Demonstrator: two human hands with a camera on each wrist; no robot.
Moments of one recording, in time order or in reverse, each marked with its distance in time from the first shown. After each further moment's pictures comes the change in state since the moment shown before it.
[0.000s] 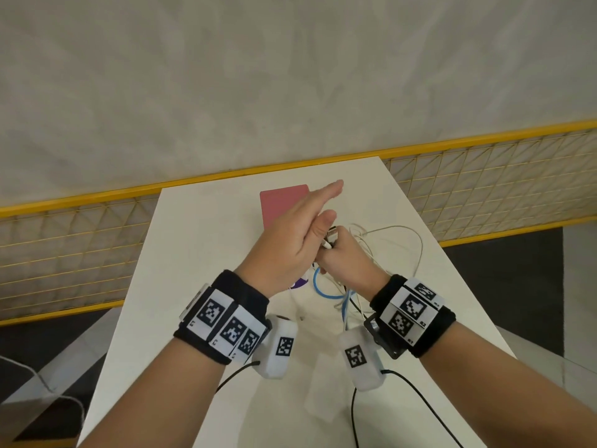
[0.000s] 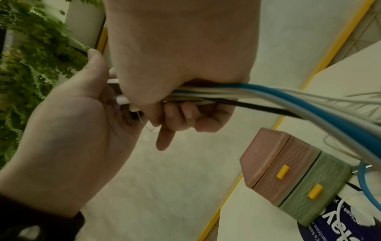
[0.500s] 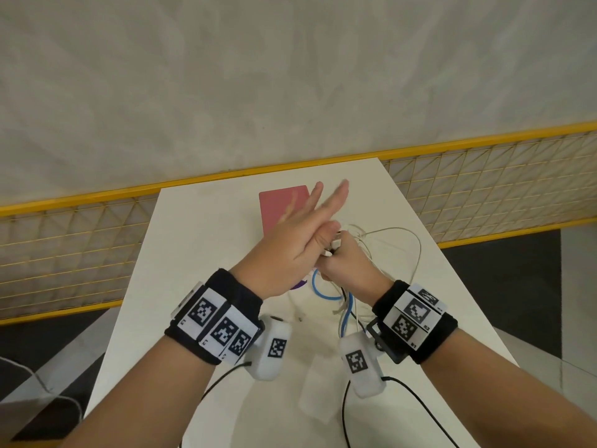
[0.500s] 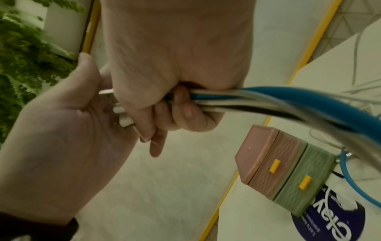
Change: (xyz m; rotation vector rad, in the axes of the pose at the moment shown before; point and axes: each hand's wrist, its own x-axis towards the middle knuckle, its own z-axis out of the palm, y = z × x) left_hand -0.002 0.001 0.000 0.046 -0.158 -0.013; right_hand -0.008 -0.001 -0.001 0.141 -0.049 0.017
